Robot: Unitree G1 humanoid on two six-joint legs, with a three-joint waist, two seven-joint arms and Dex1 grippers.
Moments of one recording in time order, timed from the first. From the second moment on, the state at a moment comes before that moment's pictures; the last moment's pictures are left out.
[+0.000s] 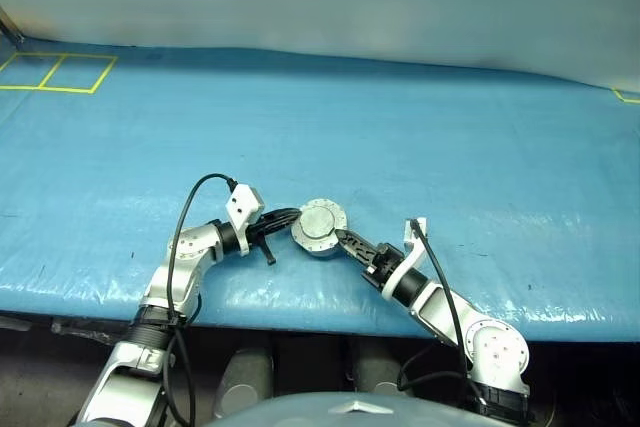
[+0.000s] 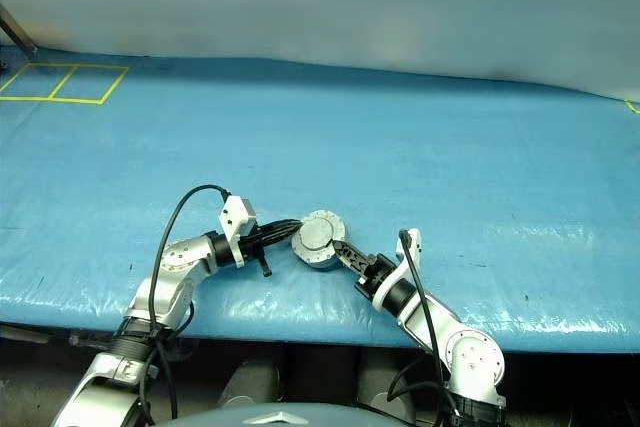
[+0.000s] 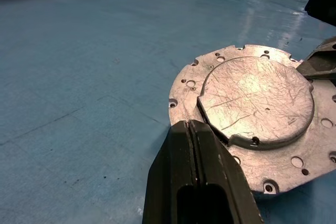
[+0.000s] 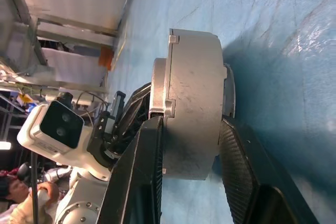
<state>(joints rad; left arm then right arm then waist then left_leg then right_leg) -0.25 0.31 -0.13 0.22 -0.26 0.09 -0.89 0.10 0.03 -0.24 -0.29 1.17 1.01 0.09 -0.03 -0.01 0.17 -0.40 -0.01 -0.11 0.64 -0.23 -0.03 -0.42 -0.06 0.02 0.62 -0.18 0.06</state>
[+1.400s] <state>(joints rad) -0.17 0.02 0.19 0.00 -1.04 0.77 -0.65 -0.03 -0.03 -0.21 -0.33 1.52 0.81 -0.02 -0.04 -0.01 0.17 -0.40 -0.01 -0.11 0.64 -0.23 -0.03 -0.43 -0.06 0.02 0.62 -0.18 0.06</state>
